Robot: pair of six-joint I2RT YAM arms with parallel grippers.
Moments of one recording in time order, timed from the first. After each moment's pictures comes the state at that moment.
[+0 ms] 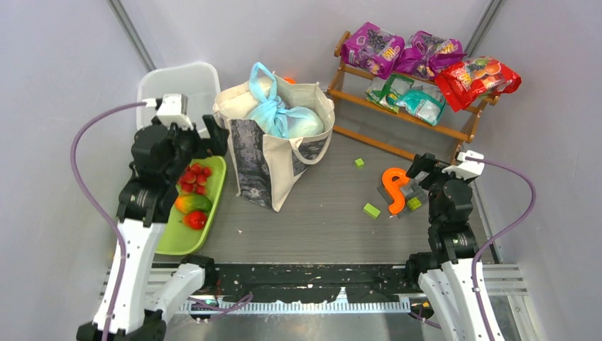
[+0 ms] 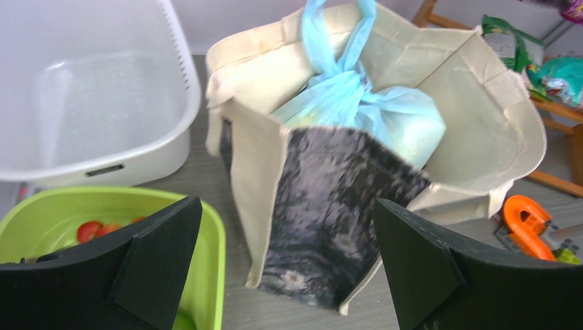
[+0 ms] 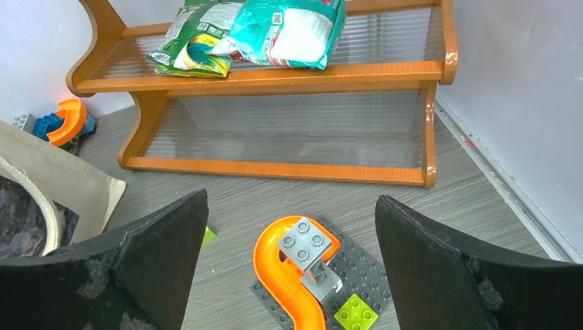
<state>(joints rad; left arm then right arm) -0.19 0.83 1.18 -0.57 -0.01 -0.17 0.07 0.44 0.52 -0.16 0.33 0.26</state>
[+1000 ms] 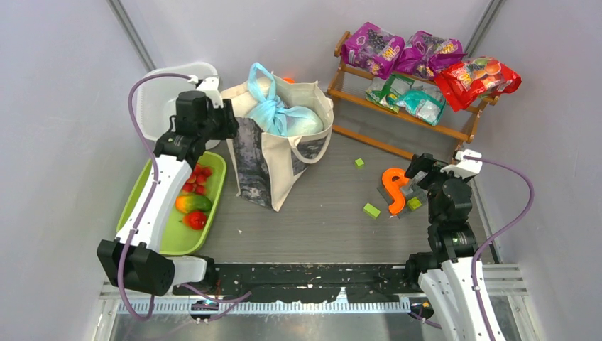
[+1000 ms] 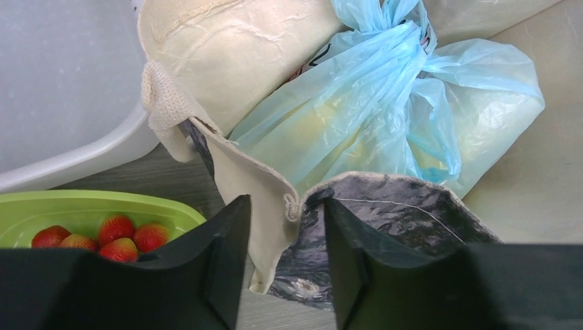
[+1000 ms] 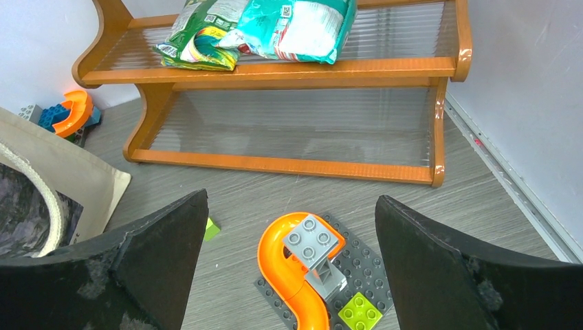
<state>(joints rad) -0.19 1.28 1.32 -0.53 0.04 -0.15 0.07 0.45 0.52 -0.16 0.30 0.26</state>
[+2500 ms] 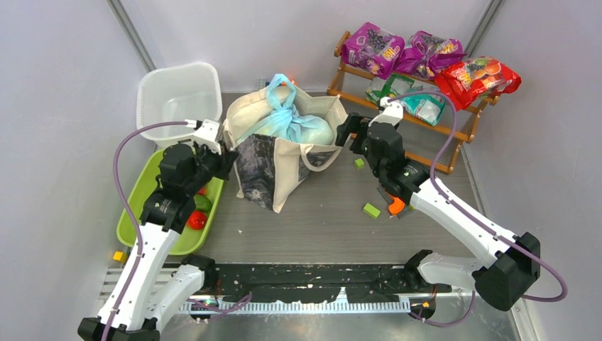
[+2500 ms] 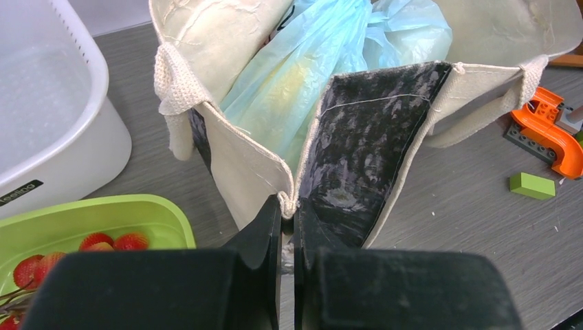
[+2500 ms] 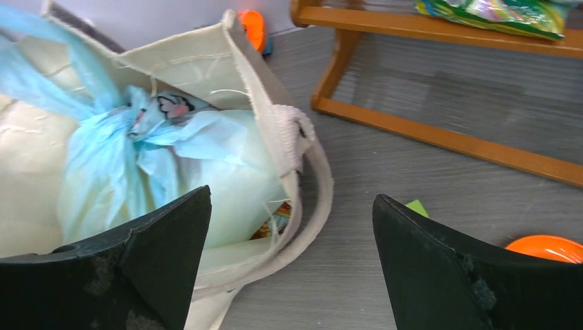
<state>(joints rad) -0.26 0.79 0.91 -0.39 0.19 -0.02 0.63 1.17 1.03 -0.13 0.44 0.52</state>
